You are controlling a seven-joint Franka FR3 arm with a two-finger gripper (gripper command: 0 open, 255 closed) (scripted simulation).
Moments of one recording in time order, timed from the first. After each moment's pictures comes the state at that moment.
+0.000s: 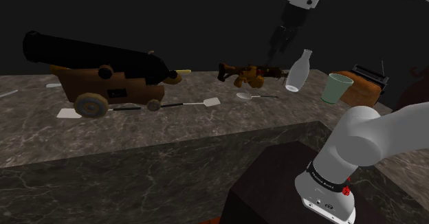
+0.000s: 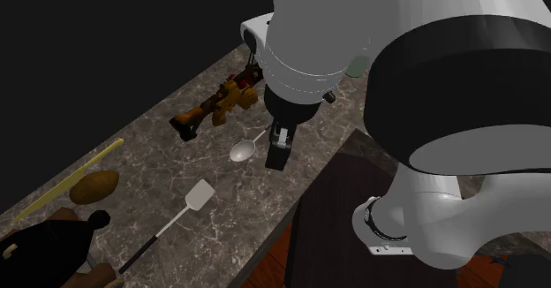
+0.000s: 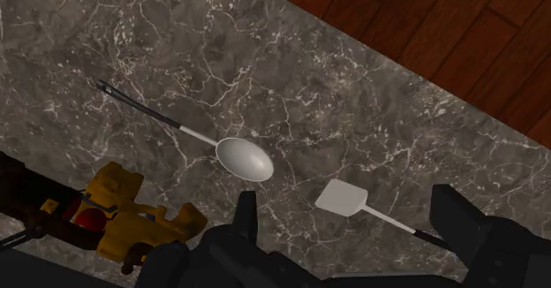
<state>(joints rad) 0.02 -0.78 -0.03 -2.28 -0.03 1.64 0.00</state>
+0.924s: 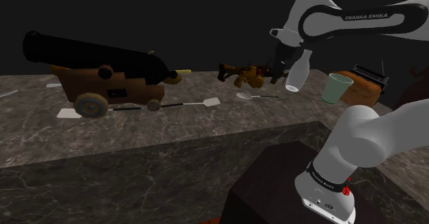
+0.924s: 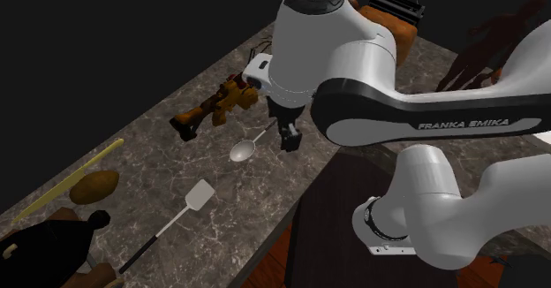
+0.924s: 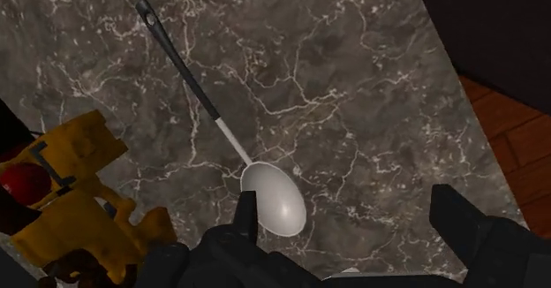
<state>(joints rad) 0.09 -0.75 -0.32 -2.56 -0.23 1.95 -0.59</state>
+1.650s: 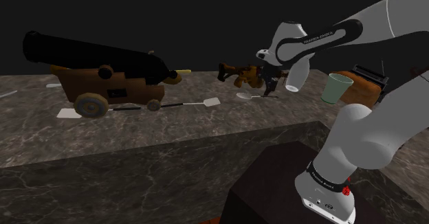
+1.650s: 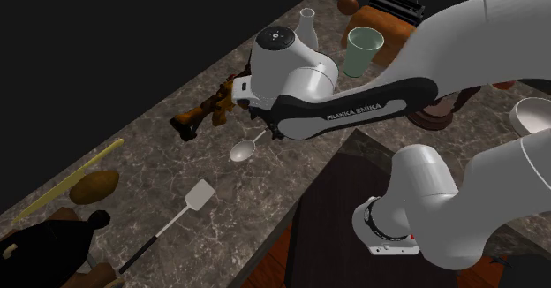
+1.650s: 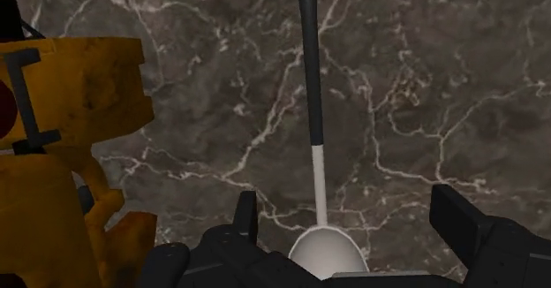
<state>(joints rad) 0.24 -0.41 -0.64 -2.56 -0.31 2.32 -1.16</state>
